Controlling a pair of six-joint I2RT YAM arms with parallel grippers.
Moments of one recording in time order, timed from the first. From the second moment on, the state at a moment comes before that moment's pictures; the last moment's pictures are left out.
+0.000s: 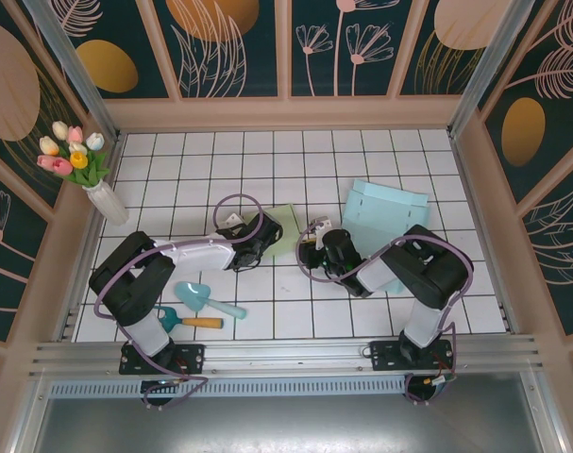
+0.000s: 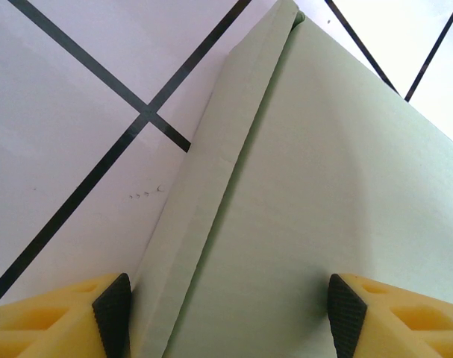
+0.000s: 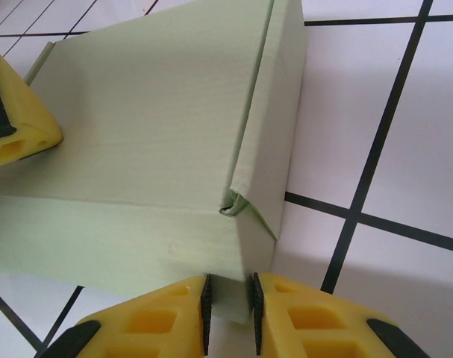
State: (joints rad) left arm -0.79 1.70 0.88 -0.24 -0.38 -1.49; right arm 0.74 1.77 0.44 0.83 -0.03 0.41
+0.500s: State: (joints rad) left arm -0.79 1.71 0.88 -0.24 -0.38 -1.49; right arm 0.73 1.79 0.46 0.84 -0.04 0.45
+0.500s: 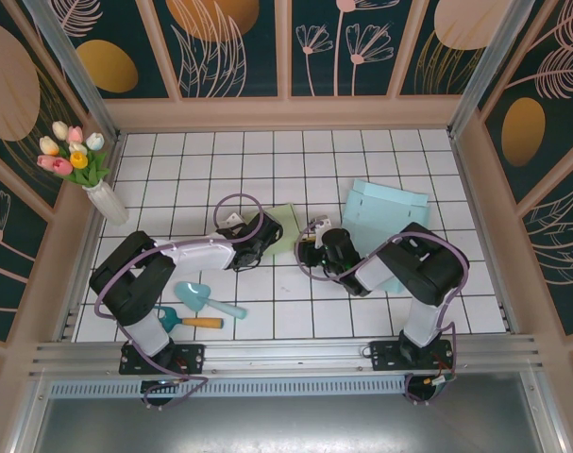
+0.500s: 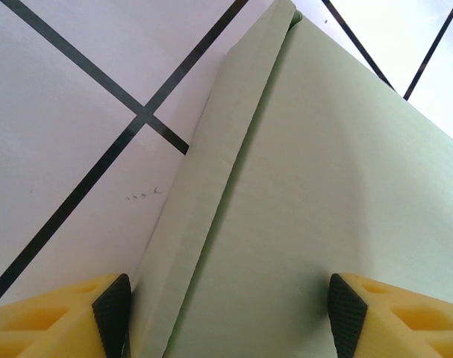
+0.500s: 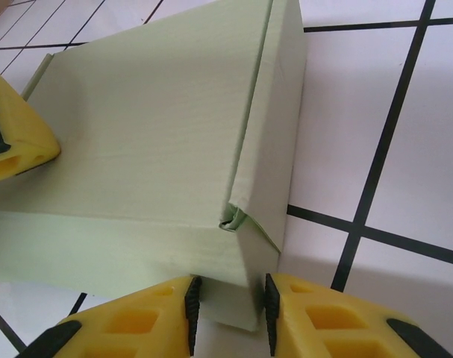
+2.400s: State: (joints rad) left arm -0.80 1.43 0.85 -0.10 -0.30 -0.92; right arm 0.56 1.78 0.61 0.50 -0.26 0.86
